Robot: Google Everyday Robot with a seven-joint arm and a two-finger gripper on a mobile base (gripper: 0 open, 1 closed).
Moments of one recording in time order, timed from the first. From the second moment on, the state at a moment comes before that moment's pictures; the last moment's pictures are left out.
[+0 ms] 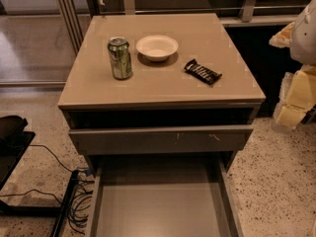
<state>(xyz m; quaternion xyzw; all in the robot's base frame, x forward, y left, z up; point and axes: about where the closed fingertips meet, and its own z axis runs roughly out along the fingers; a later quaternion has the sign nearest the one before) 0.438 -0.216 0.977 -0.60 0.78 -0.04 0.16</state>
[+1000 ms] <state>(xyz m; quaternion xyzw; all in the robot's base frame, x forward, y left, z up) 0.477 -0.208 0.961 -0.60 0.76 0.01 0.25</state>
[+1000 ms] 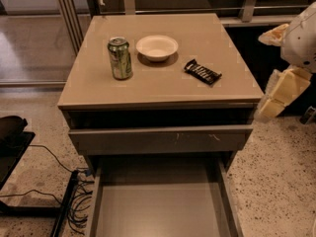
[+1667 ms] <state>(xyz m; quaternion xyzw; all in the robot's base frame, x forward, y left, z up) 0.512 -0.194 0.953 -0.60 0.75 0.01 0.28</state>
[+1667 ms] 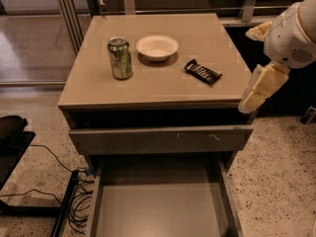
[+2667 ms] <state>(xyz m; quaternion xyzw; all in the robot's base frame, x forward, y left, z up) 0.605 -0.194 0.888 -0.54 0.78 0.03 0.32</state>
